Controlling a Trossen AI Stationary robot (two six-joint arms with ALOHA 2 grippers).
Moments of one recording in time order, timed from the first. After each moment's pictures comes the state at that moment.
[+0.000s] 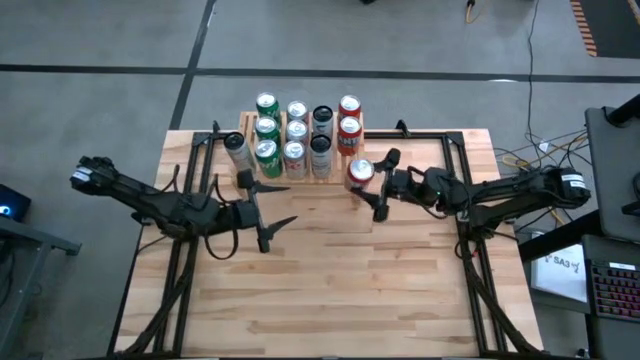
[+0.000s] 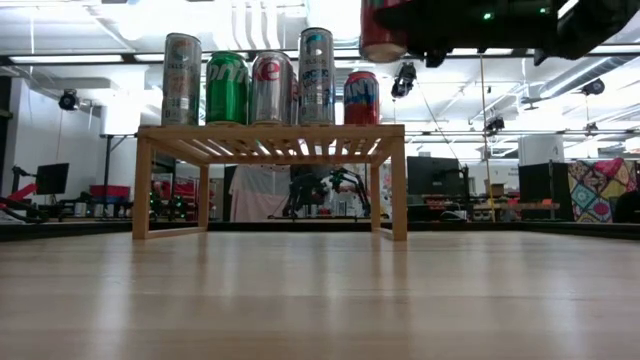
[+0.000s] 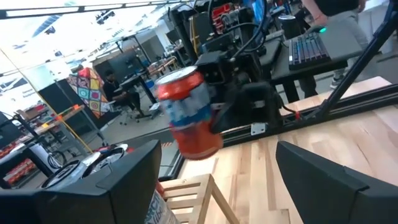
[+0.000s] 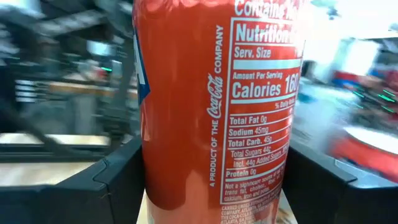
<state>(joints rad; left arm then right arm) -0.36 1.07 0.86 0.20 -0.65 0.42 -0.10 1.19 0.53 0.83 0.11 -0.18</state>
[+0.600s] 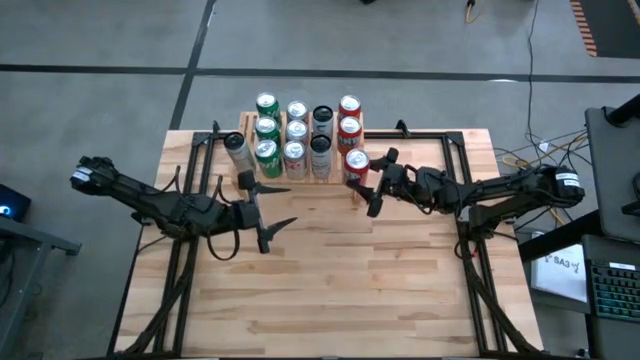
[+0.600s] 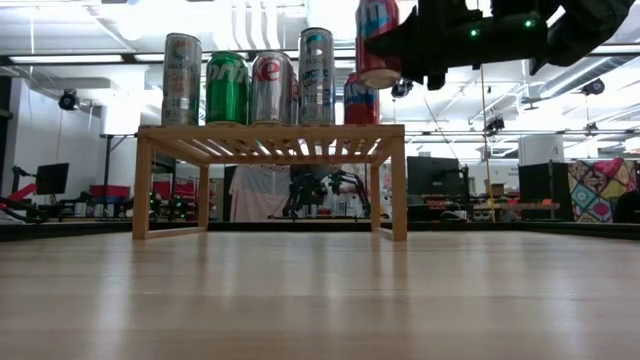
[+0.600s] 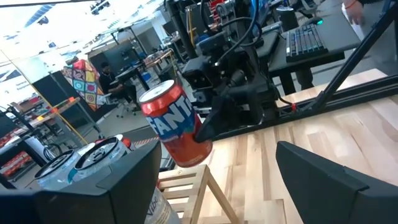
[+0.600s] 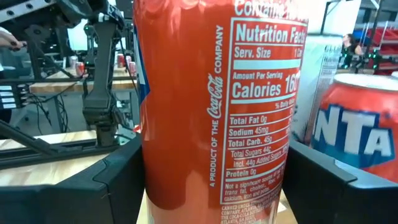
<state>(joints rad) -0.36 1.07 0.86 0.15 -0.65 0.38 -0.12 1.25 0.54 0.81 0.21 -0.05</state>
